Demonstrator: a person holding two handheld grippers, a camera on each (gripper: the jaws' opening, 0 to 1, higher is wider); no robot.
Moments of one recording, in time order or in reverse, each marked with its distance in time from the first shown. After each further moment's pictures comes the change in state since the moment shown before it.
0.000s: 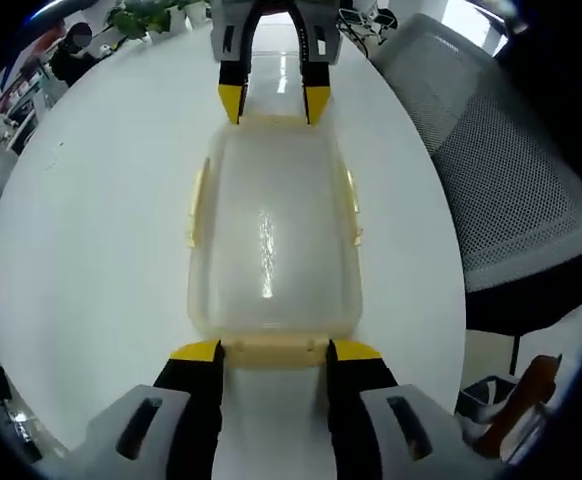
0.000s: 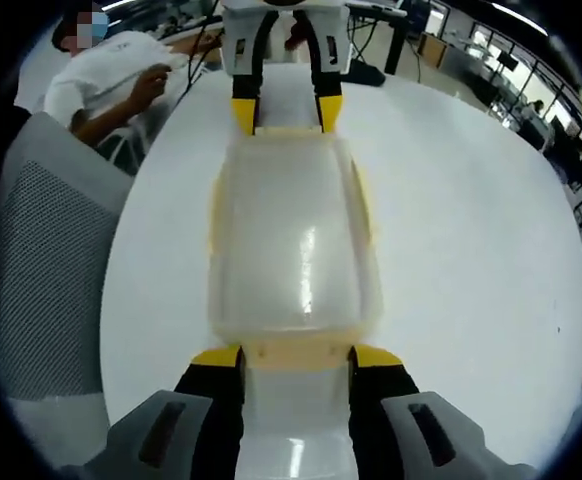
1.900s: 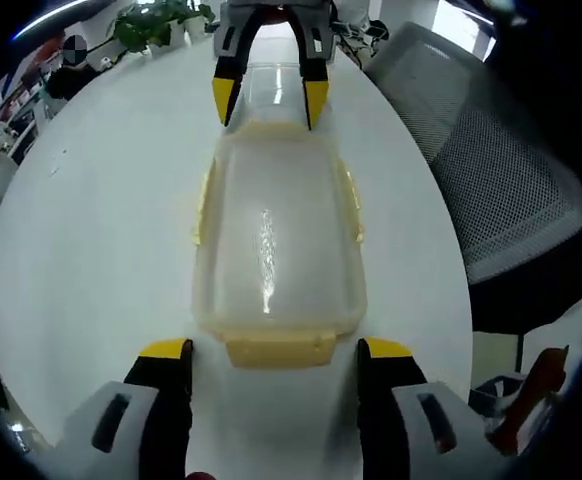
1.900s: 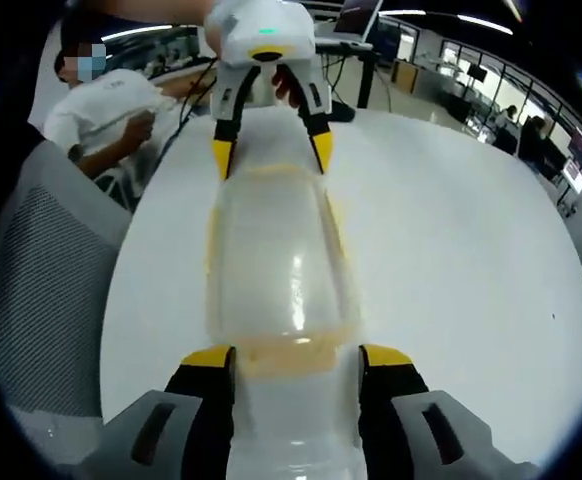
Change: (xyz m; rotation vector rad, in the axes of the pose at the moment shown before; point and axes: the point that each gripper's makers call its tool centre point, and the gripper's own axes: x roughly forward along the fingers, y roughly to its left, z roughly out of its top) left arm 0.003 0.002 -0.004 0.024 -0.082 -0.012; right arm -0.011 -0.004 0.008 0.053 -0.179 -0.041
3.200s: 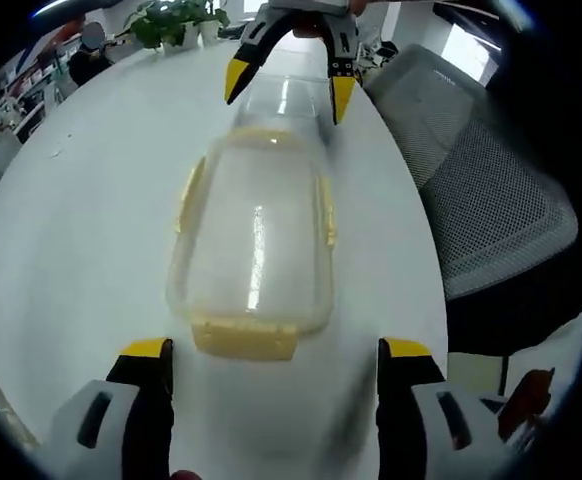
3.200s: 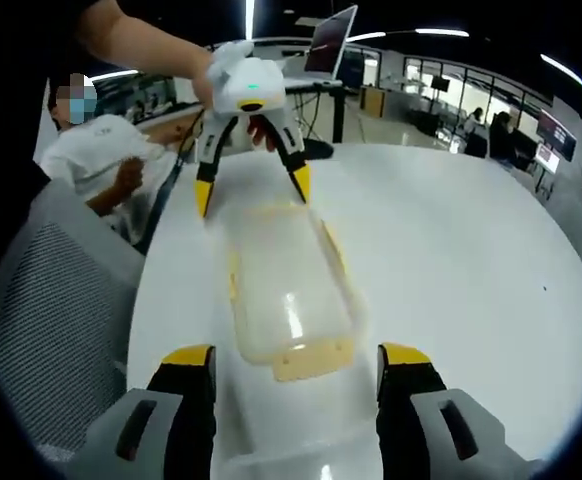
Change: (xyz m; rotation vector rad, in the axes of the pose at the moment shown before) left arm -0.004 -0.019 -0.003 -0.093 -0.053 -0.043; right arm -0.025 0.012 0.010 0.123 -0.191 -0.057
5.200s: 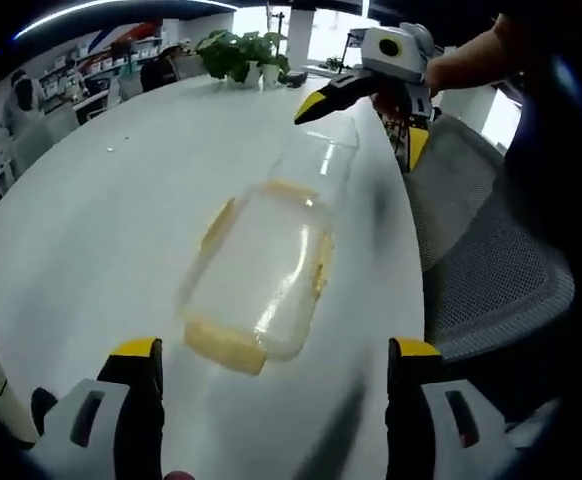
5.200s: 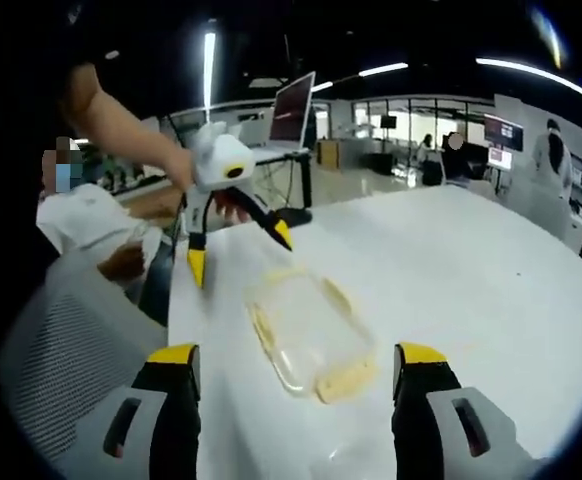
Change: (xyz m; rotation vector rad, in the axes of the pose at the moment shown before) left arm -0.021 -0.016 0.020 -0.233 -0.226 0.111; right arm -0.039 0.031 0.033 0.159 -0.293 -0.132
